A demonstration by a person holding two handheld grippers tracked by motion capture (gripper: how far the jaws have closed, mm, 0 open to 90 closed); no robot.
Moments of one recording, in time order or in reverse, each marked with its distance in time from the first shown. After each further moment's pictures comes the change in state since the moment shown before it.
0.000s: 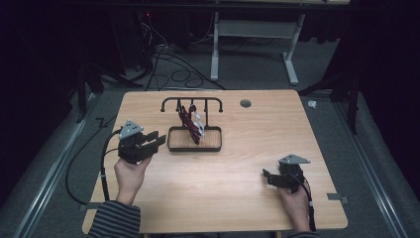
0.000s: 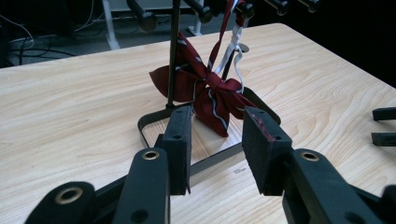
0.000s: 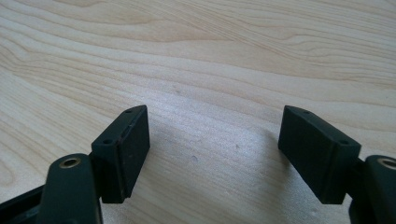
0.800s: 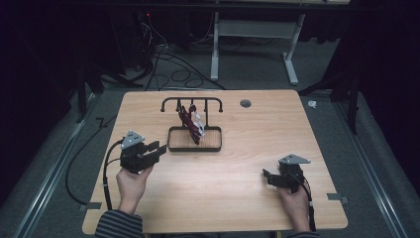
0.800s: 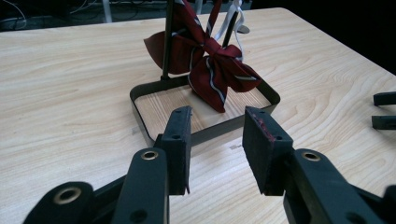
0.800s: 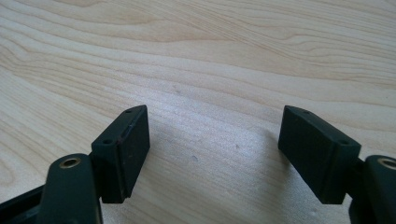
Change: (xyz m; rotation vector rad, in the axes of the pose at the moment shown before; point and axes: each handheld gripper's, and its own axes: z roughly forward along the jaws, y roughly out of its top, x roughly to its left) left arm -0.003 -0.029 0.004 0.032 -0.005 -0.035; right arm 0.000 0.000 0.000 0.000 0.000 -0.001
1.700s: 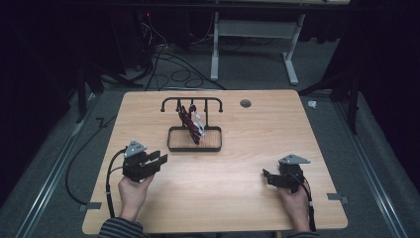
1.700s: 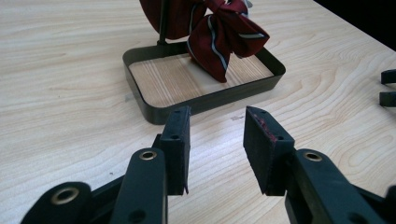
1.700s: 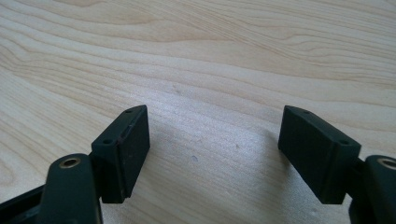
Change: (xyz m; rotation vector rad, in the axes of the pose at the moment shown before) left arm 0.003 -0.030 0.009 0.050 -0.012 -0.023; right arm 0.000 0.000 0.000 0.000 -0.001 -0.001
